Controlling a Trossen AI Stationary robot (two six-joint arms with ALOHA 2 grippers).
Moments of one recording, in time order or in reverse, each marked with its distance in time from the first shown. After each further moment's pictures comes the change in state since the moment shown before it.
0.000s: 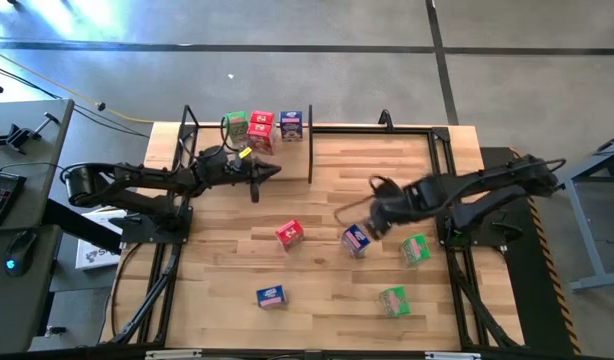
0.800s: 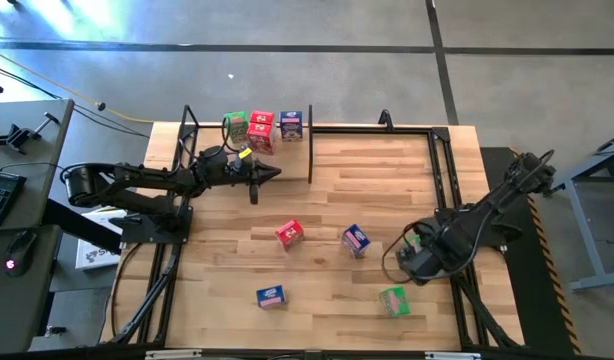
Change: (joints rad) left arm 0.001 0.000 -0.001 -0.006 0.034 0.001; right arm 0.449 -0.008 -0.107 -0.161 -0.226 0.916
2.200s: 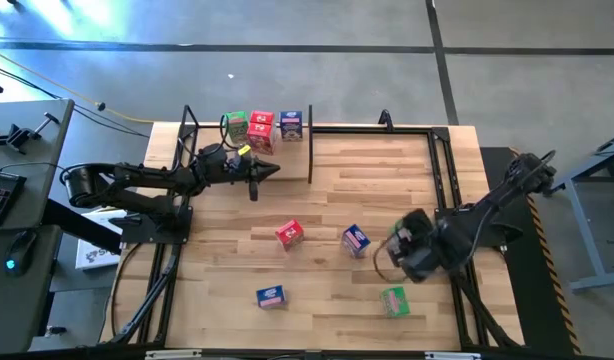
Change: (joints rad) left arm 0.034 0.000 0.000 -0.005 0.005 -0.028; right arm -0.049 0.000 0.044 -0.002 0.307 -0.306
